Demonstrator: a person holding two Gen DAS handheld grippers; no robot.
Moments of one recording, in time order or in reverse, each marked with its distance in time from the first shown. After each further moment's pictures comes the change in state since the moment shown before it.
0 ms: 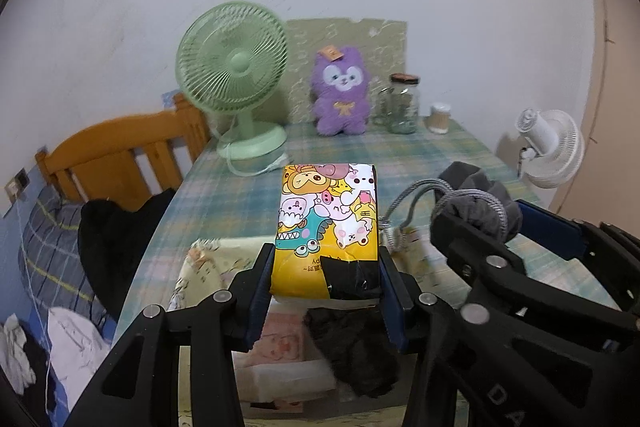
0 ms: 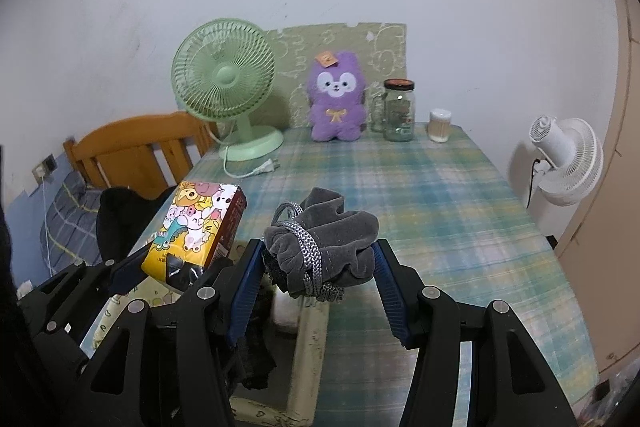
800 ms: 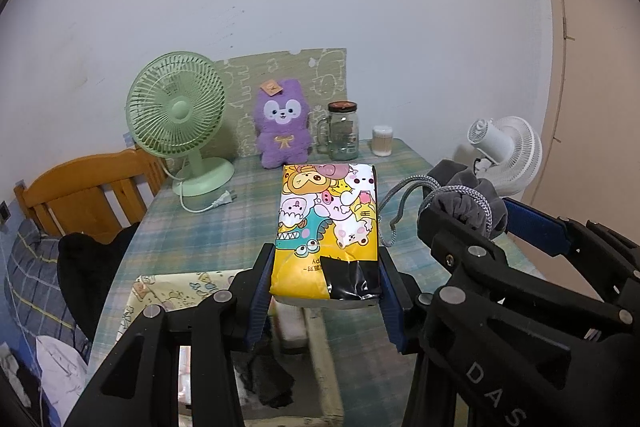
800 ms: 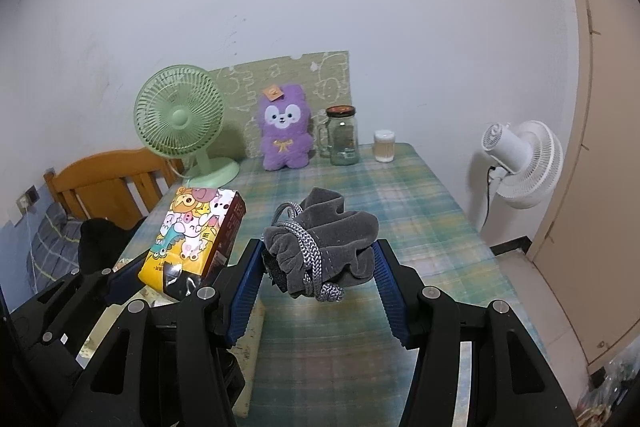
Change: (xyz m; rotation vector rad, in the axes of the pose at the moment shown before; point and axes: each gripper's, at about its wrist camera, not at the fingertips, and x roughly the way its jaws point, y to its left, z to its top) left arm -0.036 -0.072 0.022 0.075 -0.083 -0.101; right arm -0.054 -0.067 0.008 0.070 -0.091 -0.084
